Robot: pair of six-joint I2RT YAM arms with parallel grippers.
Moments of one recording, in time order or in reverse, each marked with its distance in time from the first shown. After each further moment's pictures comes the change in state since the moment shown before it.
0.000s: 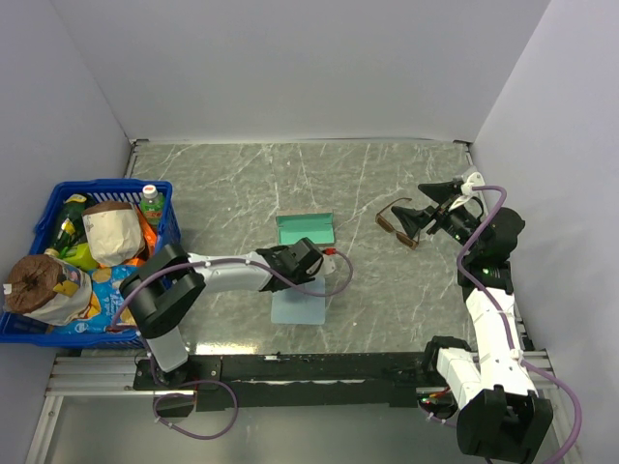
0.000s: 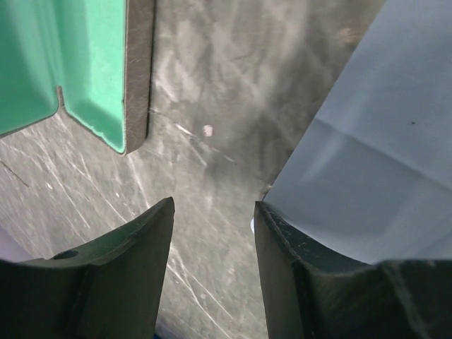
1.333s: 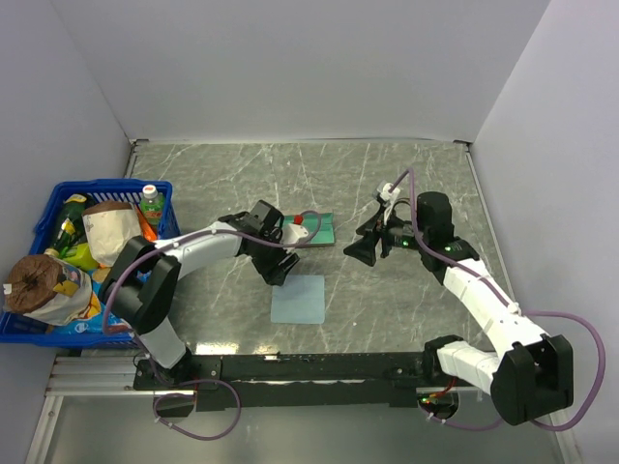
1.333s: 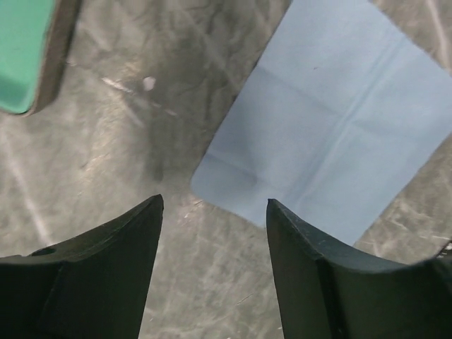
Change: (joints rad) left arm 0.345 -0.075 0.068 -0.246 0.723 -0.137; right arm 0.437 0.237 0.096 -0.462 0.062 -0.204
